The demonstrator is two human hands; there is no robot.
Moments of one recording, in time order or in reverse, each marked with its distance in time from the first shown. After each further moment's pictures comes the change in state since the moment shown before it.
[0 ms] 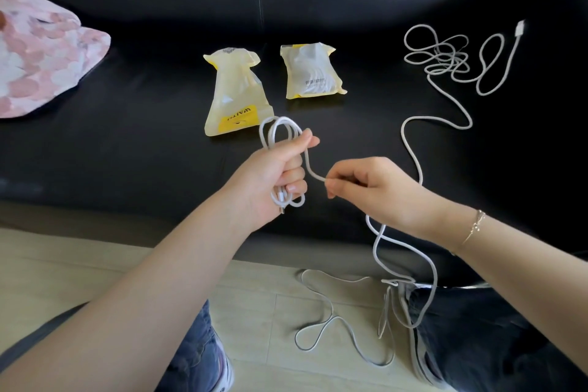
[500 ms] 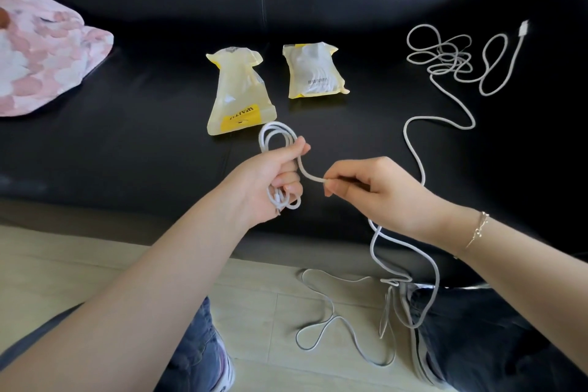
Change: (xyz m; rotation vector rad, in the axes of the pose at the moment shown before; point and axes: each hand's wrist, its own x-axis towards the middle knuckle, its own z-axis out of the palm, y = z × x) left_hand 0.005 0.002 -0.008 -0.045 0.086 -0.135; right_hand -0.002 0.000 0.001 -0.078 0.015 -0.116
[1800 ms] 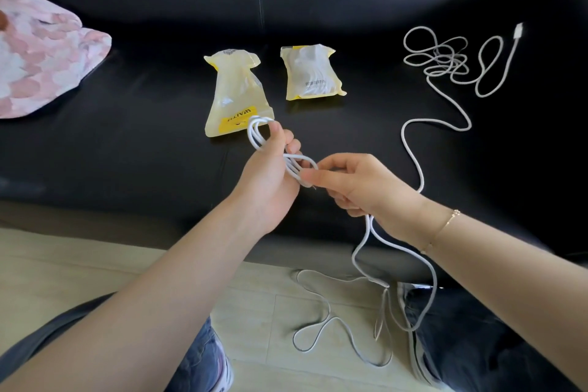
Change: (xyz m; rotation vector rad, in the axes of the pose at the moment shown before) left_hand 0.013 -0.008 0.015 -0.152 0.052 0.262; right_hand 0.017 -0.016 0.009 0.638 0.010 0.468
